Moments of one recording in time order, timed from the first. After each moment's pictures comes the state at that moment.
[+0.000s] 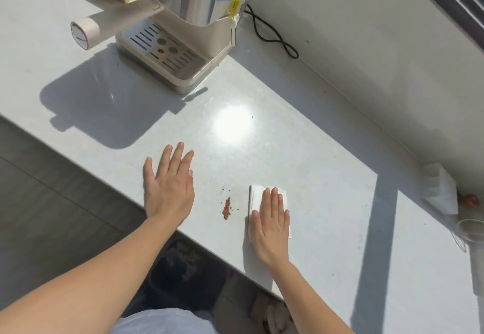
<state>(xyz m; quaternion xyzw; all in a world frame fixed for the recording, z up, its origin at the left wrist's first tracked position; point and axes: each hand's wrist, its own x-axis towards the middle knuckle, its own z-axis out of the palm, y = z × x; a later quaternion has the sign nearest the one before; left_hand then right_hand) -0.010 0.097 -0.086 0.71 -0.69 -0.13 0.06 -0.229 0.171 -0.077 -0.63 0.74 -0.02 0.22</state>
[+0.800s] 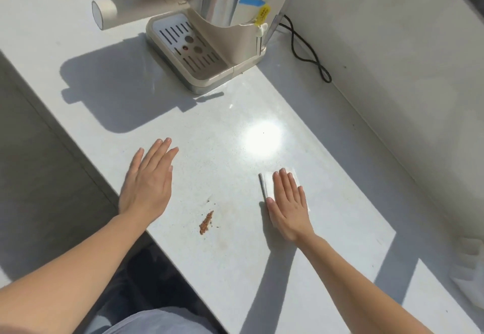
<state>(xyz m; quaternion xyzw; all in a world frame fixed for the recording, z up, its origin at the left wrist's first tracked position) -0.017 0.097 -0.085 0.76 -0.61 -0.17 0.18 -0.326 0.042 -0.070 -0.79 0.58 0.08 0.20</state>
